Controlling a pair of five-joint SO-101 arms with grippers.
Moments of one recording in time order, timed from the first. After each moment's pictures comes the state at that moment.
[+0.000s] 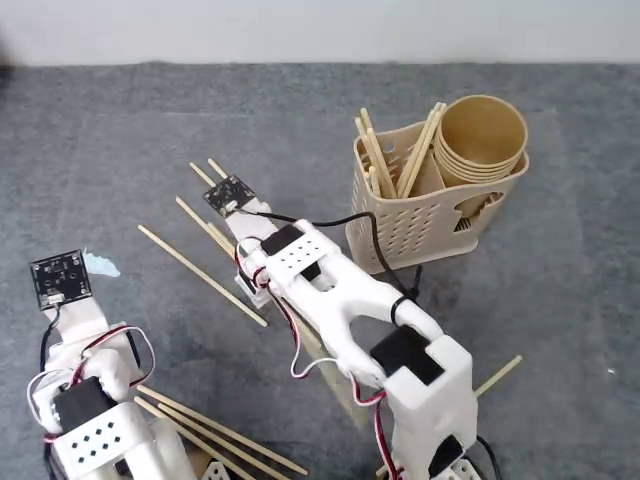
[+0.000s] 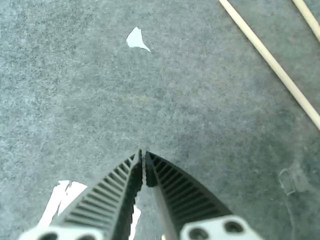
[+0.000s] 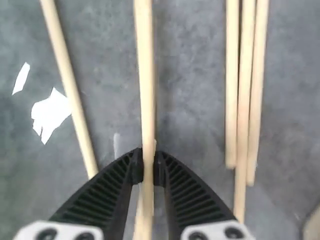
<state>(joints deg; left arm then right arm) -34.9 -74.3 78.3 65.8 -2.1 -41.6 19.7 8.5 54.8 1.5</state>
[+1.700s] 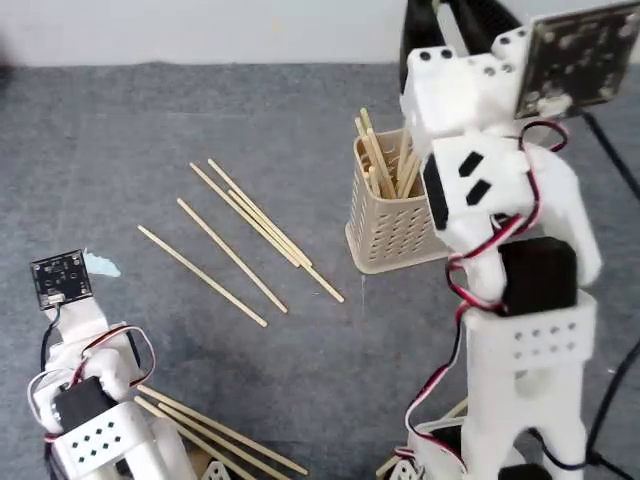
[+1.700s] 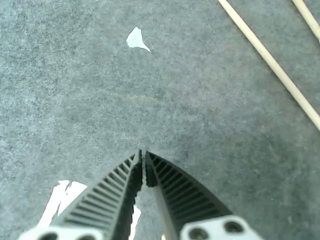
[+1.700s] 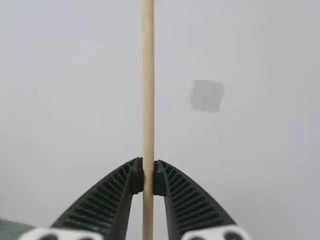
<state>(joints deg) -34.9 -74.3 78.3 65.8 -2.1 -12.2 -30.4 -5.9 36.0 1.5</state>
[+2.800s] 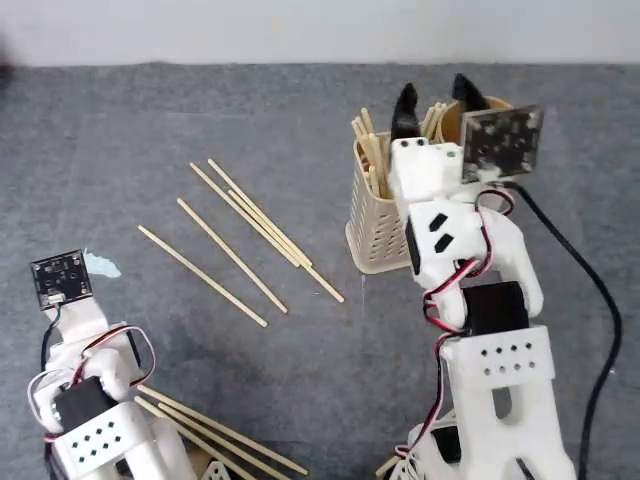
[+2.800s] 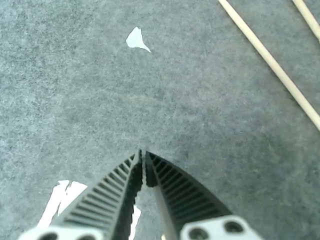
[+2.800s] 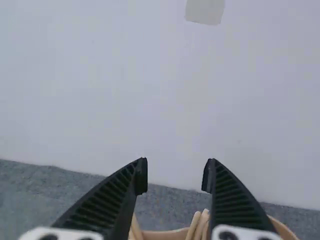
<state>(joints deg) -34.9 -74.3 78.3 65.8 -2.1 -13.3 -45.2 31.4 25.6 1.5</state>
